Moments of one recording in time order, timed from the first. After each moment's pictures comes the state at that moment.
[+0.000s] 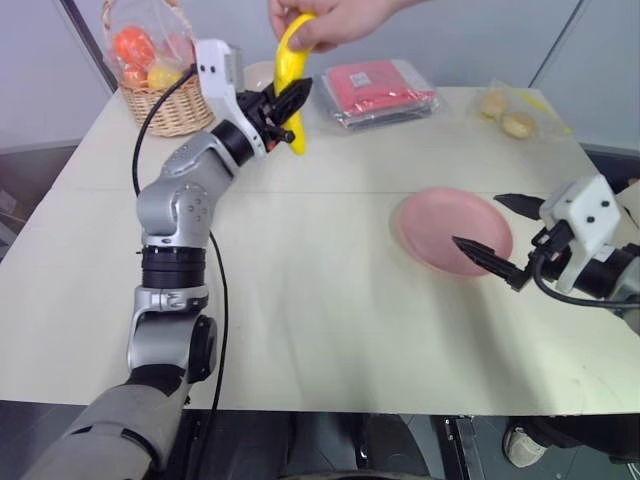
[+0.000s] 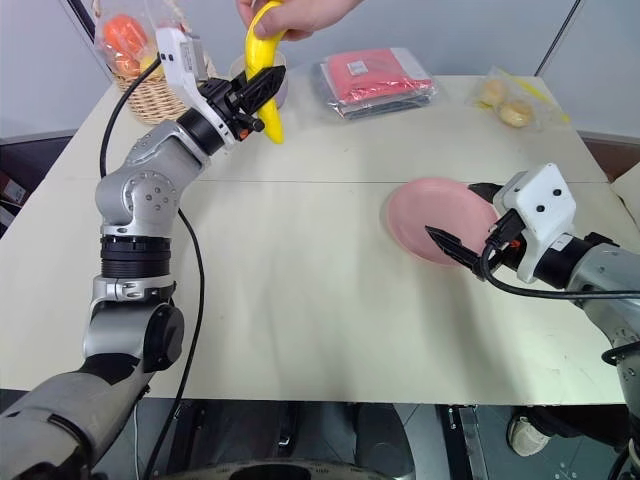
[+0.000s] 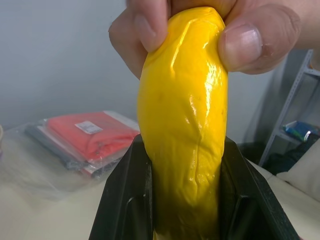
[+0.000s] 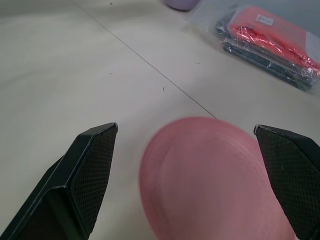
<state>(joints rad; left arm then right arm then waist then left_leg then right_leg) -0.97 0.24 0.17 0.21 -0.56 0.56 -0.47 -0.06 -0.92 -0.46 -0.62 0.60 0.73 0.64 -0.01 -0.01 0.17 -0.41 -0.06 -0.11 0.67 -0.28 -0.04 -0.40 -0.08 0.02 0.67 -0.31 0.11</state>
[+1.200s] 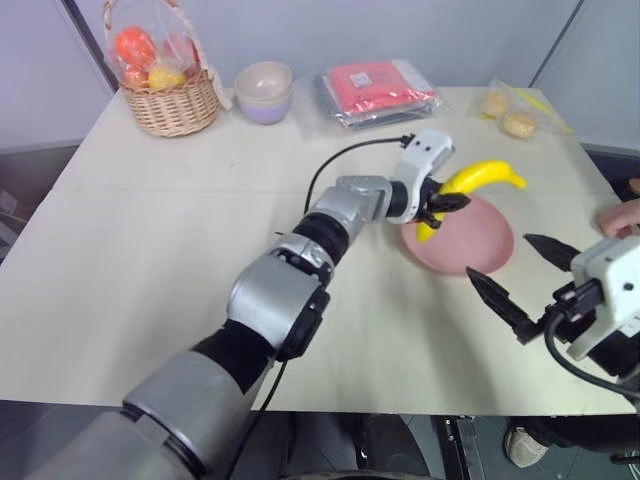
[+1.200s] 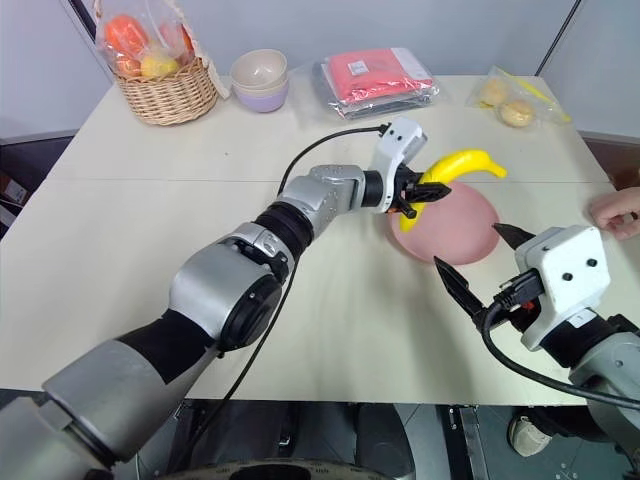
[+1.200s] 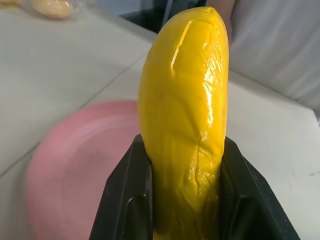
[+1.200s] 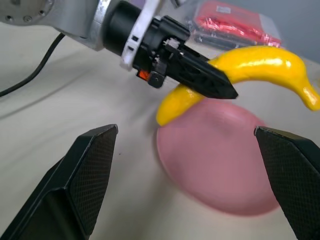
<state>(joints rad) -1.46 -0.25 0.00 1.34 -0.15 0.21 -0.72 0.43 -0.82 -0.74 -1.02 0.94 0.72 0.21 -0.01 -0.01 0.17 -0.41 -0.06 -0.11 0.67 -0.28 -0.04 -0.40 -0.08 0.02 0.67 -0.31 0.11</state>
